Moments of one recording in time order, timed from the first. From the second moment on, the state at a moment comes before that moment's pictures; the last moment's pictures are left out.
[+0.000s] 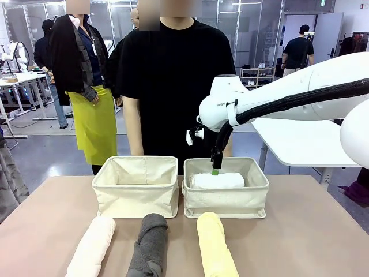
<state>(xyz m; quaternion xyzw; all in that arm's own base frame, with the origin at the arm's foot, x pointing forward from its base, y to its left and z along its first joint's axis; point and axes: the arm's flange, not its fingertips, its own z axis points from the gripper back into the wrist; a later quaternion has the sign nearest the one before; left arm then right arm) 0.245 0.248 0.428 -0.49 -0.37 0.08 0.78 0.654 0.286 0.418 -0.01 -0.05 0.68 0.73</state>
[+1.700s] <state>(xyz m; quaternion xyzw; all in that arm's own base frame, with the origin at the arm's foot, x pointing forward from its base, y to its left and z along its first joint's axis) 0.246 0.247 0.428 -0.49 -0.37 0.08 0.78 0.402 0.021 0.485 0.39 -0.29 0.31 0.82</state>
